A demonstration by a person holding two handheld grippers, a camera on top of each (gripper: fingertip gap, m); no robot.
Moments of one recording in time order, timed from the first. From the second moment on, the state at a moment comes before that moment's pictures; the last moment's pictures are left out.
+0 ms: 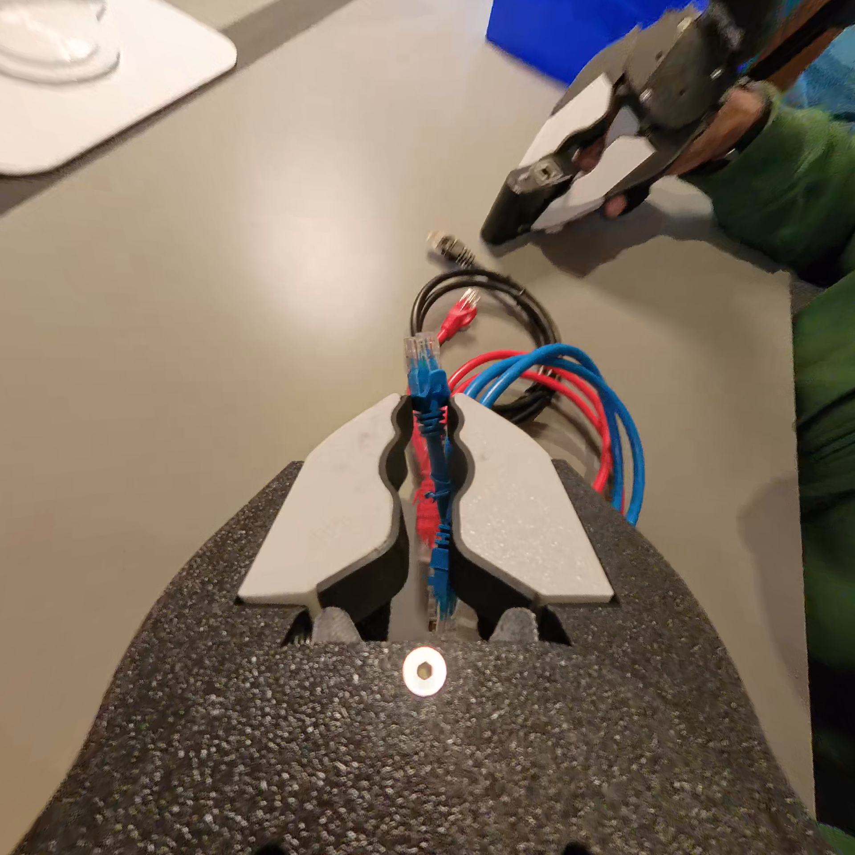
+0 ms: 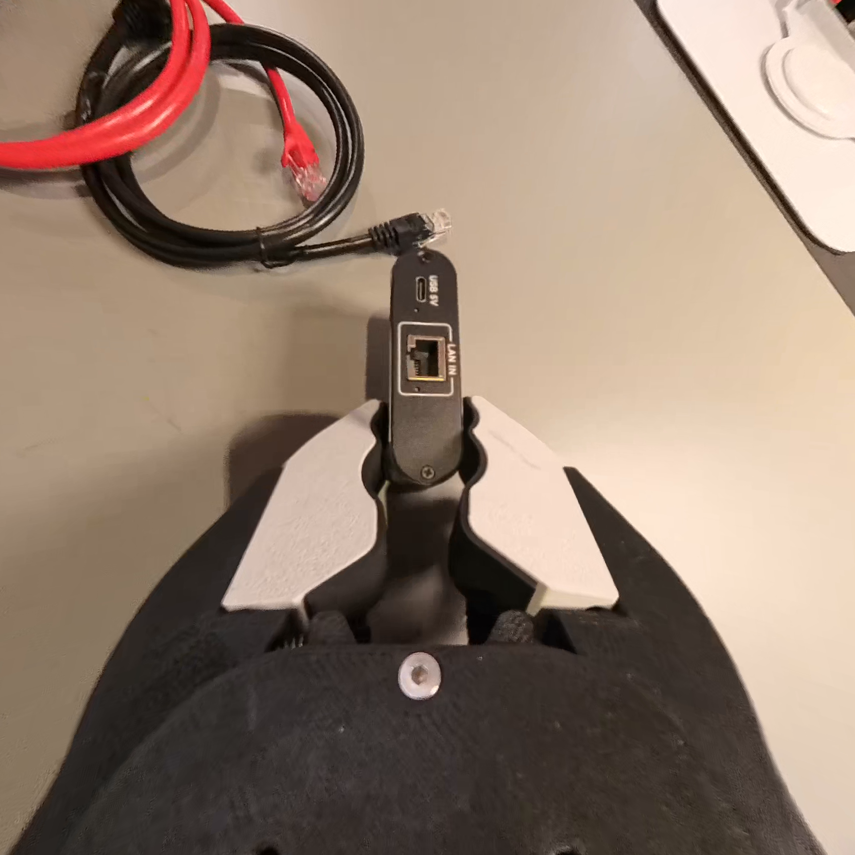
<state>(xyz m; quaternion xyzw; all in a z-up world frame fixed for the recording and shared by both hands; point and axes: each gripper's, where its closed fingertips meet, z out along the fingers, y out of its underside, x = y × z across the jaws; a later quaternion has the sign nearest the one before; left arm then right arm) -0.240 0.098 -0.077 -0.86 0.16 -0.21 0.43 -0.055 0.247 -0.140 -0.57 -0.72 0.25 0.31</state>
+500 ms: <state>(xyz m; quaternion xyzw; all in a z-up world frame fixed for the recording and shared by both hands) -0.154 0.133 -0.037 -0.79 0.20 -0.25 0.53 -0.071 0.250 -0.103 -0.53 -0.68 0.27 0.43</state>
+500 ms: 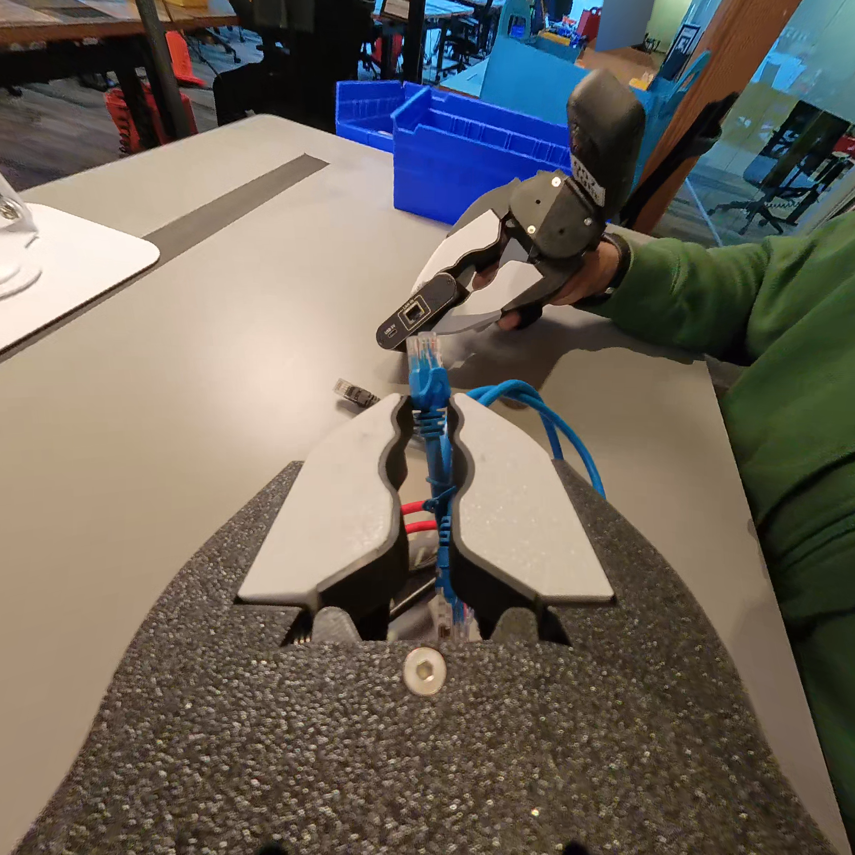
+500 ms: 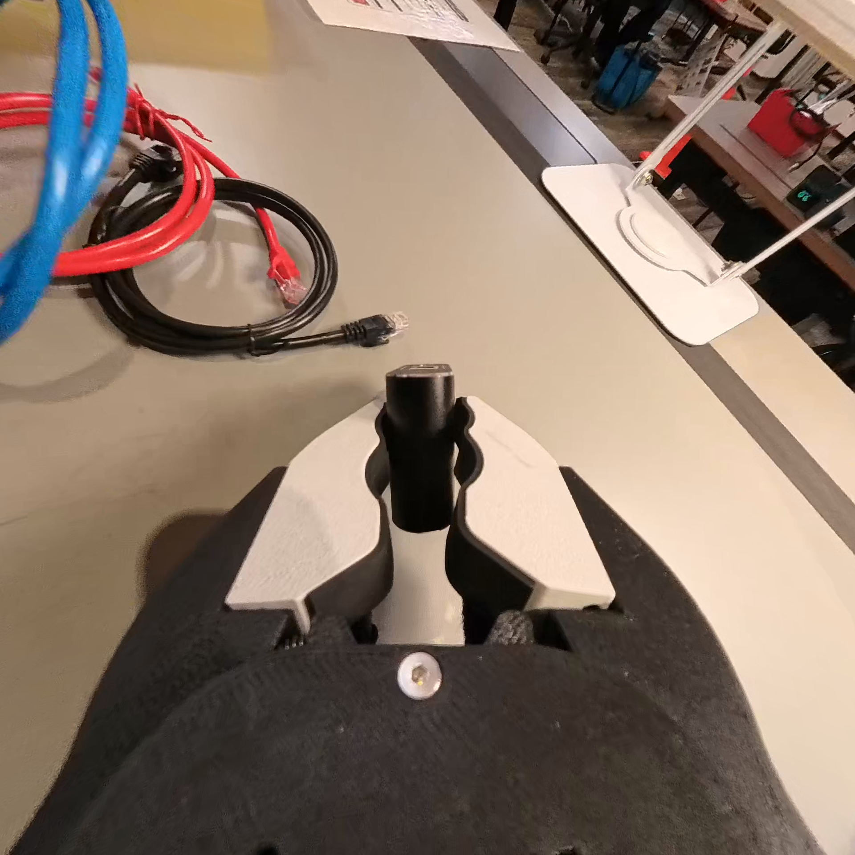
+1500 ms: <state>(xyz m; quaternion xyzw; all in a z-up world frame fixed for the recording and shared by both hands) -0.102 0.156 -0.089 -0.83 0.21 -0.21 0.48 -0.051 0.261 -0.119 -0.59 -0.70 0.25 0.33</state>
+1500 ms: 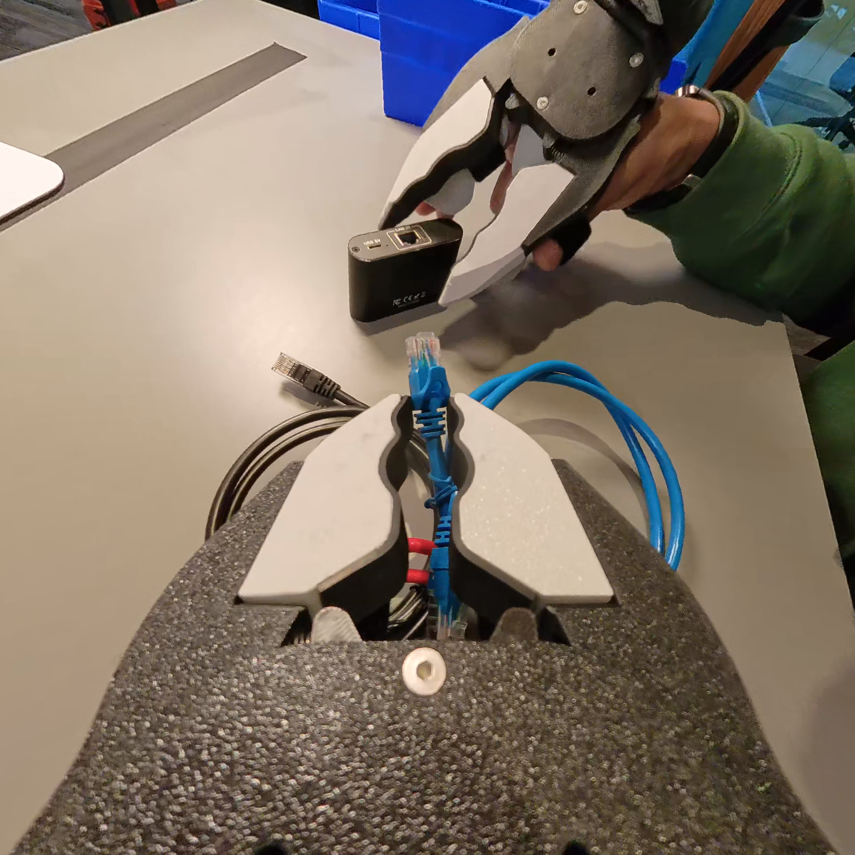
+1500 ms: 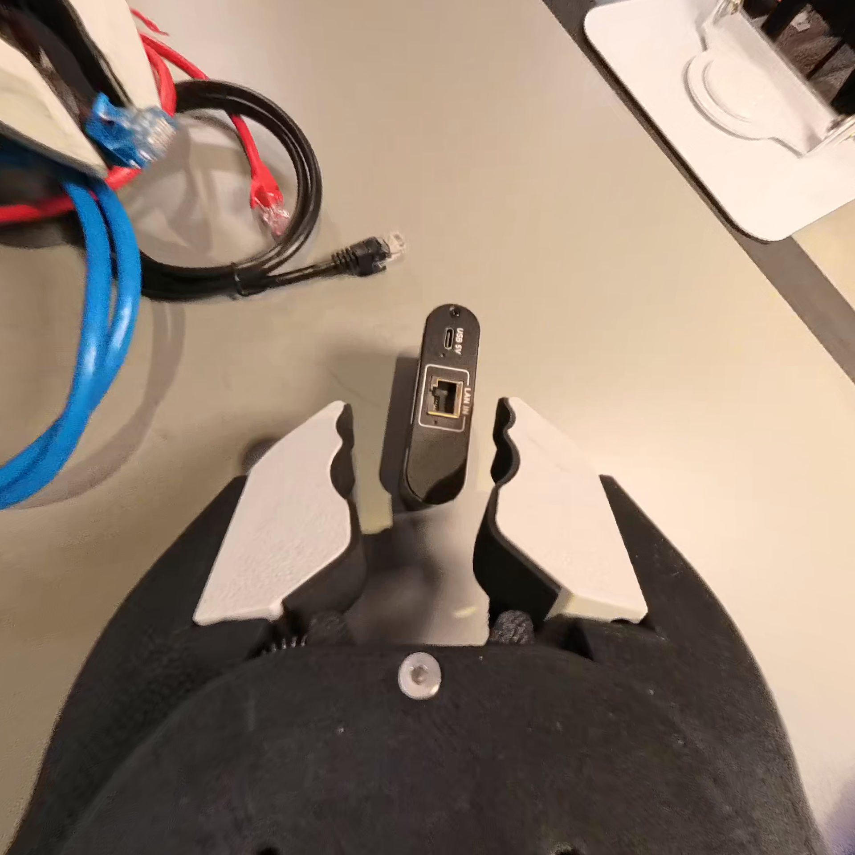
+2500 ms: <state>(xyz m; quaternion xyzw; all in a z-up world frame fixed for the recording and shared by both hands) -0.117 0.174 -0.081 -0.81 0.18 -0.08 0.56 -0.085 0.236 -0.029 -0.56 -0.28 0.76 0.15</state>
